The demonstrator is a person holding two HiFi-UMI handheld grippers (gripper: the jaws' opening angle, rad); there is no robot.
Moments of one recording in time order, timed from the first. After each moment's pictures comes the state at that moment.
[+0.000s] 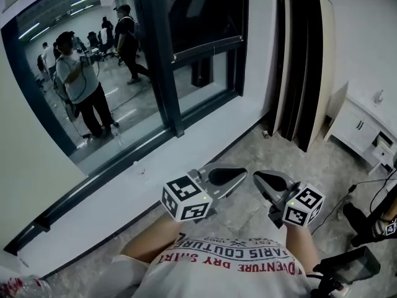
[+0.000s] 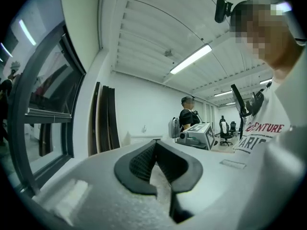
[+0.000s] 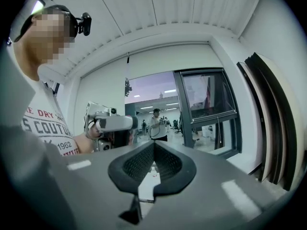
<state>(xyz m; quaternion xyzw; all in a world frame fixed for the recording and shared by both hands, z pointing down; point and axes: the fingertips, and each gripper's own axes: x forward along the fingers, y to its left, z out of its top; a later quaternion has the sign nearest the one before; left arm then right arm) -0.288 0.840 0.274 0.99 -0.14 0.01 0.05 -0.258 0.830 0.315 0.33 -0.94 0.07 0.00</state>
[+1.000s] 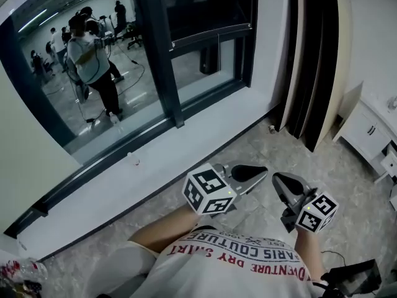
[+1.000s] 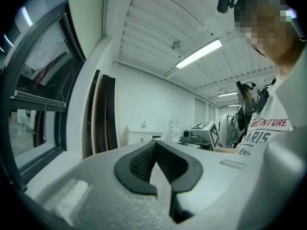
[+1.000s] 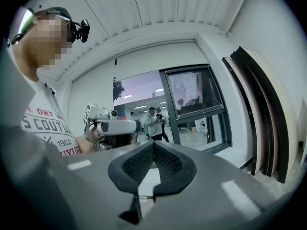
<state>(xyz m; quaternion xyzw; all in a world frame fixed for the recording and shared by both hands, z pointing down) -0.168 0.769 0.310 0.99 -0.14 0.03 0.09 -0.140 0.769 0.343 0.36 -0.93 0.11 0.00</state>
